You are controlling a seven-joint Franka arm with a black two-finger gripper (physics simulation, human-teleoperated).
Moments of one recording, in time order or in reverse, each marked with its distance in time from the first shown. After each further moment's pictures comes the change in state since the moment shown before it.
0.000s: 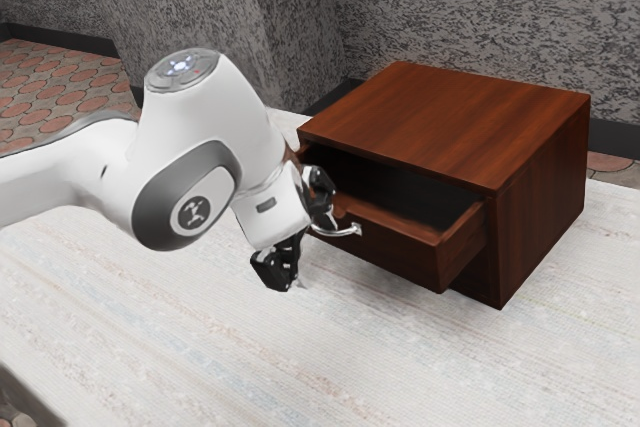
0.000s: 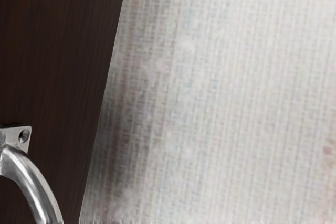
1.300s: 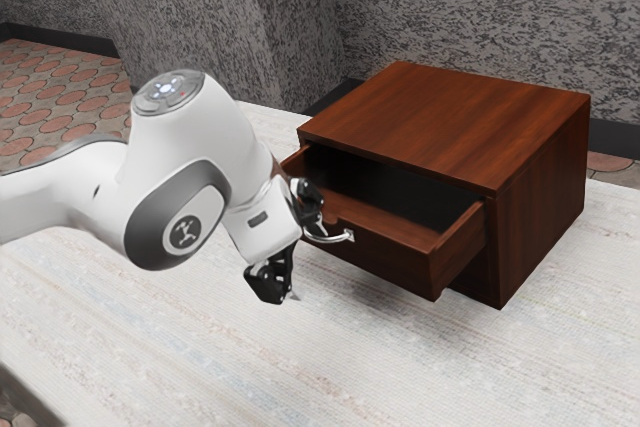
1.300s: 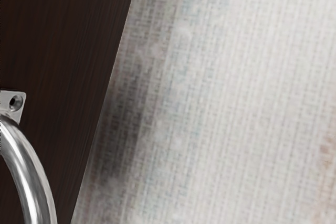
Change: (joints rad) arm 0.014 -0.033 0.008 -0.080 -0.032 0.065 -0.028
